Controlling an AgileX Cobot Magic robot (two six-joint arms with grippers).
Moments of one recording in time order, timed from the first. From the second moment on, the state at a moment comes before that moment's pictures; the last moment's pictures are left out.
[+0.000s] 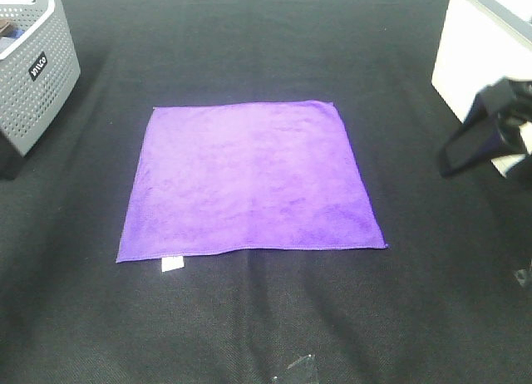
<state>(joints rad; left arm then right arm) 0.04 1.36 -0.99 -0.46 1.08 0.33 0.00 1.33 -0.88 0.59 0.95 -0.39</state>
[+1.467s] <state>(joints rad) 0.04 1.99 -1.04 -0.92 0.80 0.78 -0.06 2.05 -1.17 0.79 0.96 -0.70</state>
